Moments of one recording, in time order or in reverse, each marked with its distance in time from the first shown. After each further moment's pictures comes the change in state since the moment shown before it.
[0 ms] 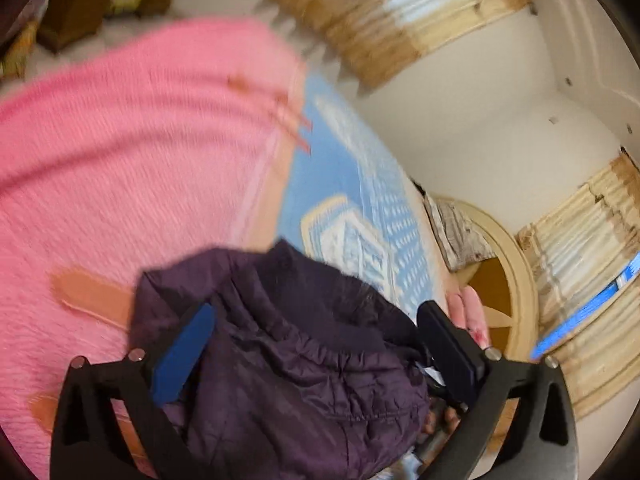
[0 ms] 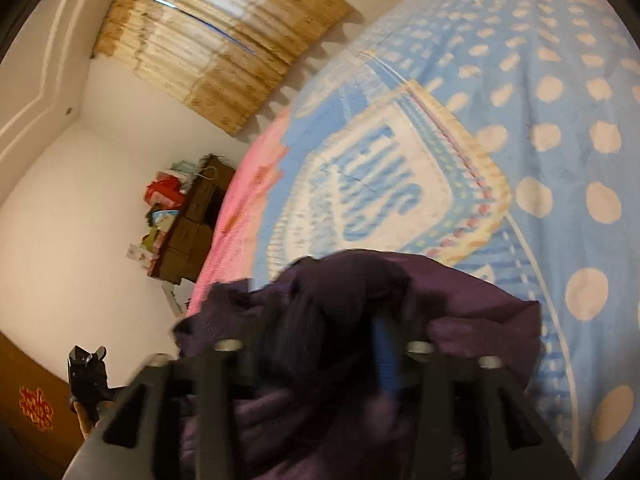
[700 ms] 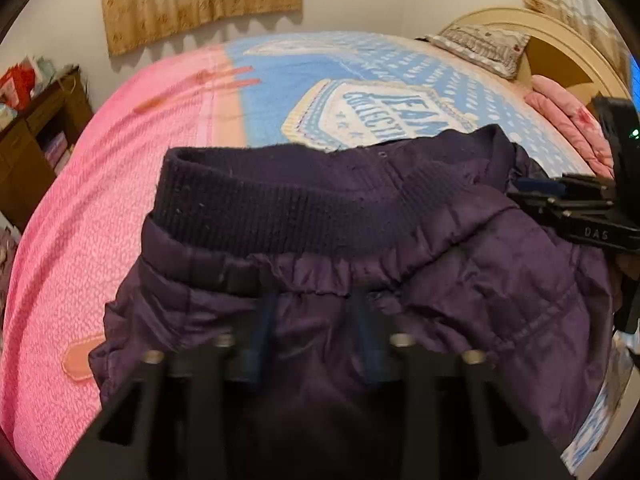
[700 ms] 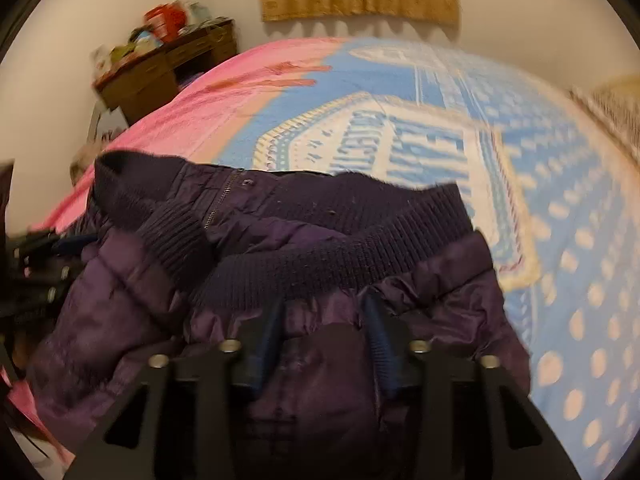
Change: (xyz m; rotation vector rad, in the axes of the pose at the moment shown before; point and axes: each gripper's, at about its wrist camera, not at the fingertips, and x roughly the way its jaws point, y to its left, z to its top) left arm 0.119 -0.058 -0.100 0.726 0.174 0.400; right arm 0.046 0.097 -0.070 -0.688 0.229 -0.395
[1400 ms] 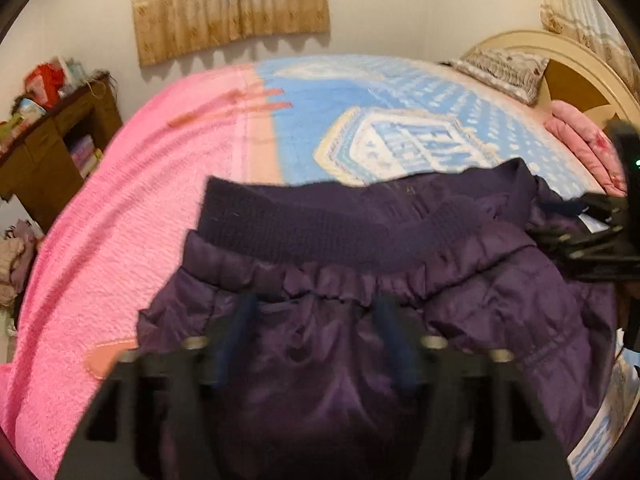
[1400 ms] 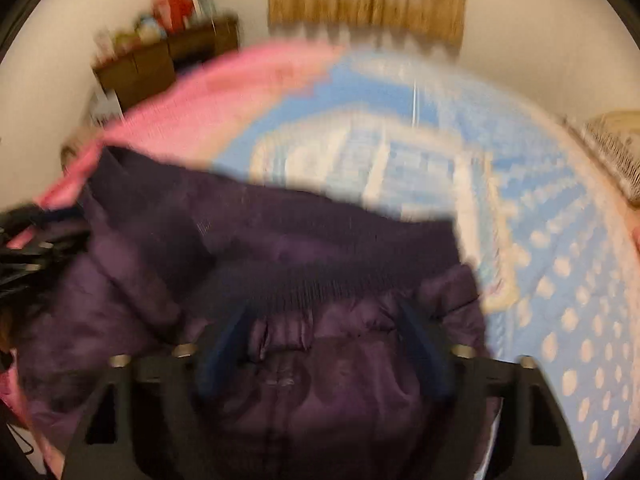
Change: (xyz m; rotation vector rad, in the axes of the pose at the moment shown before) left arm 0.000 0.009 0.011 -0.060 -0.040 0.060; right arm 0.025 0.004 0.007 -0.048 0.111 -0.080
